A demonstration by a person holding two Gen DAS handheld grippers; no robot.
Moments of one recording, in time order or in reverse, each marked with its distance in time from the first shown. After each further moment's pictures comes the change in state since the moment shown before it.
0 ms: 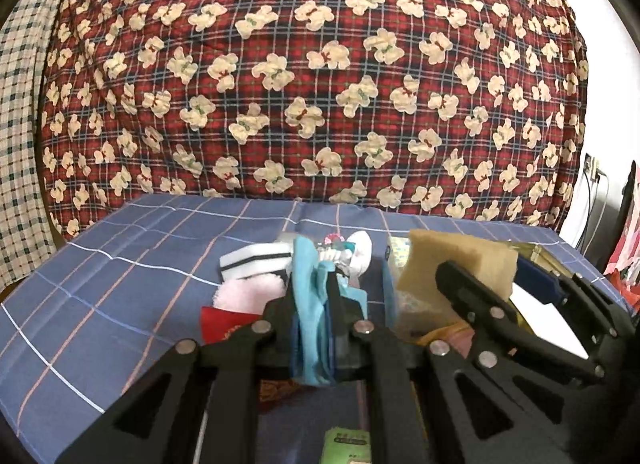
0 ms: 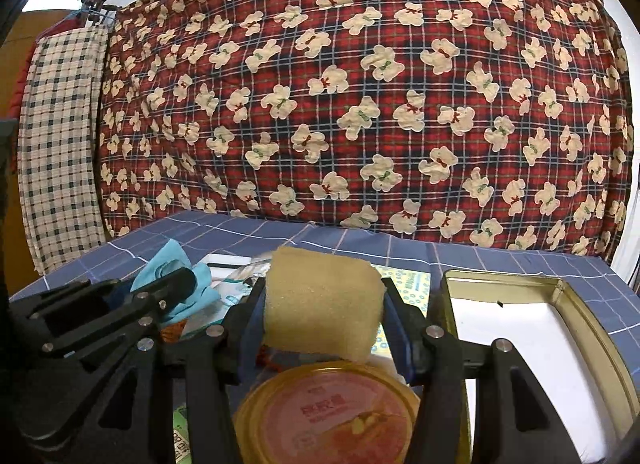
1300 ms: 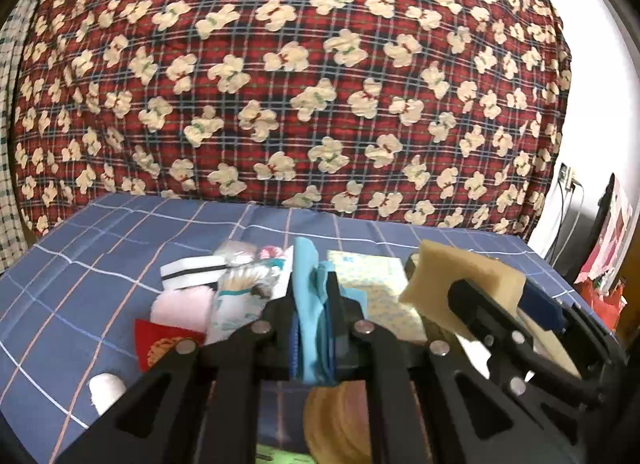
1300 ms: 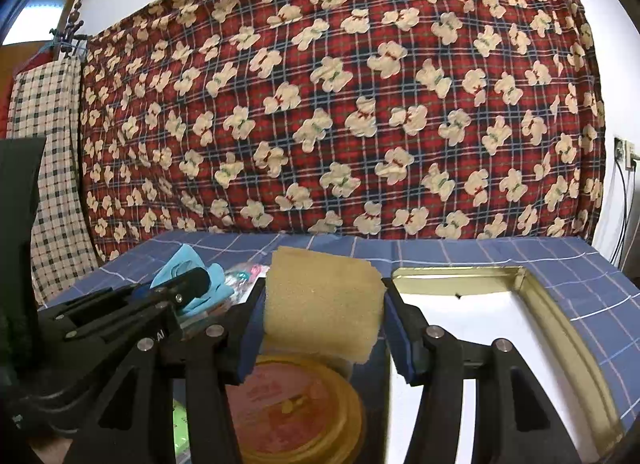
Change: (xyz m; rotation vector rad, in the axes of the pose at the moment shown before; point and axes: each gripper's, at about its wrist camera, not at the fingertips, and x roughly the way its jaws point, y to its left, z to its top) left arm 0.001 -0.045 0.023 -0.022 0.026 -0.110; right arm -0.029 -0.045 0.009 0.098 -0.006 -0.041
